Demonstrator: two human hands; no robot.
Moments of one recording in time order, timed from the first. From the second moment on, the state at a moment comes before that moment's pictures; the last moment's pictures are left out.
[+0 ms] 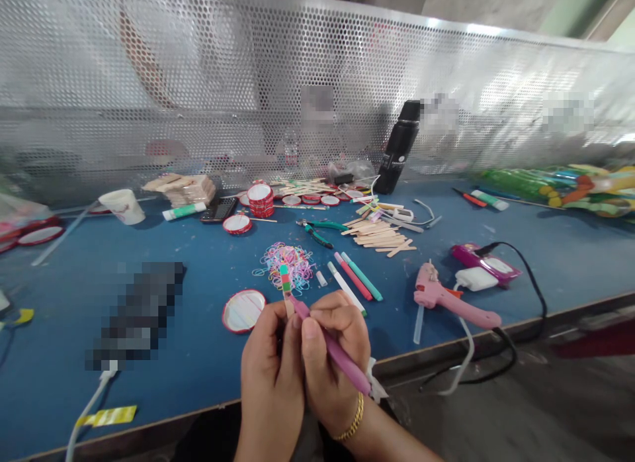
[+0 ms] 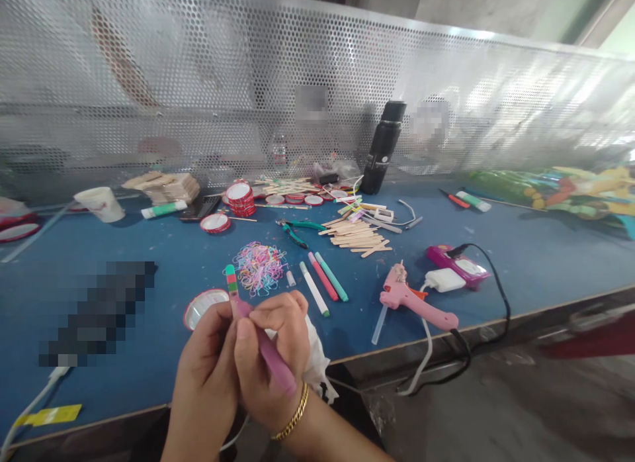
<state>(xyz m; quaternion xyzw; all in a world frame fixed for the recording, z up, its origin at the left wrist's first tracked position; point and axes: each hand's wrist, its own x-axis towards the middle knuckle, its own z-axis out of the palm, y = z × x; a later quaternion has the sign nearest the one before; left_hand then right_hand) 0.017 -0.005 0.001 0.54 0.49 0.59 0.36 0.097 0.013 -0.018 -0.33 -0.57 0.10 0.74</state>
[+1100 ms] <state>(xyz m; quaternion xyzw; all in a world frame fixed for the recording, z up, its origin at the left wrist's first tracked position) 0.018 -0.005 0.003 0.52 0.49 0.59 0.38 0.096 0.014 -0.018 -0.34 -0.56 0.12 0.75</state>
